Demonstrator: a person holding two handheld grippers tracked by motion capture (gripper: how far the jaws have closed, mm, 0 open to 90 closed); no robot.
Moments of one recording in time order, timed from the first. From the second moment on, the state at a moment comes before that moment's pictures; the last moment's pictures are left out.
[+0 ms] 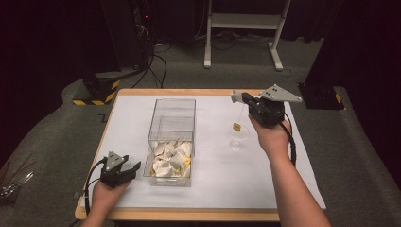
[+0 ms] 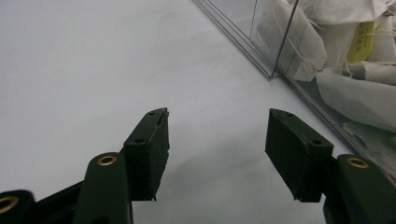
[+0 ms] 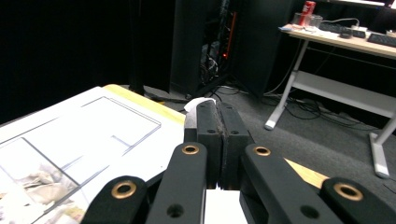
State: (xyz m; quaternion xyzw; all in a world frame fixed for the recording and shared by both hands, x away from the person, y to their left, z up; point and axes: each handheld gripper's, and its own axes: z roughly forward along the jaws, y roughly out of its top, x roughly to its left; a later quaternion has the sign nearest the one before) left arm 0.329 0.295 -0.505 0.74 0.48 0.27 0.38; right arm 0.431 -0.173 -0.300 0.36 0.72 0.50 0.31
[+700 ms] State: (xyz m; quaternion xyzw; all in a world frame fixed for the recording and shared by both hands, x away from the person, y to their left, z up) left arm 0.329 0.294 -0.505 0.74 0.48 0.27 0.38; right arm 0.437 -0.184 -0.309 0.38 0.72 0.49 0.31
